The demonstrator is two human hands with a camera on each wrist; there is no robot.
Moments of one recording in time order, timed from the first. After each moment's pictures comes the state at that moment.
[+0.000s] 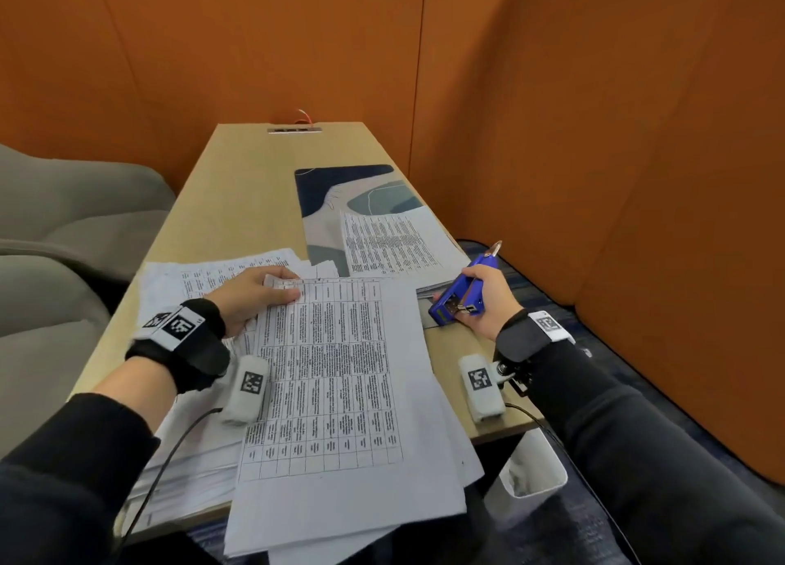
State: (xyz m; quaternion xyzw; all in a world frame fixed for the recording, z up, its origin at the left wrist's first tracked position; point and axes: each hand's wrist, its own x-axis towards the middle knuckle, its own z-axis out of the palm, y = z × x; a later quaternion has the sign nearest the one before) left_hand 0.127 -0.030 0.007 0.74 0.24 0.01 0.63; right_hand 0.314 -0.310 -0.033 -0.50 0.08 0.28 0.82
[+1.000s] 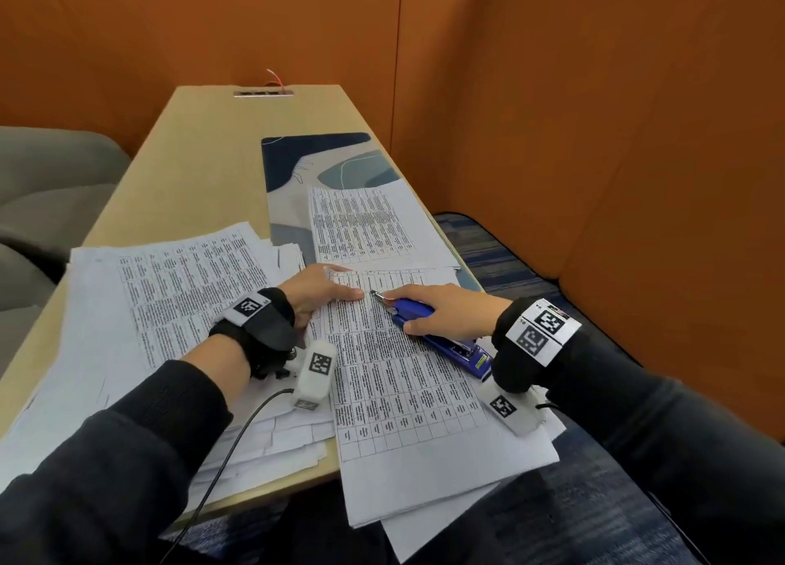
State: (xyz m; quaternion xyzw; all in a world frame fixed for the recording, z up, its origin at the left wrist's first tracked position) left_hand 0.219 -0.117 -0.028 0.71 0.23 -0.07 0.67; right_hand 0.286 -0.332 0.002 -0.87 -0.41 0.26 0.12
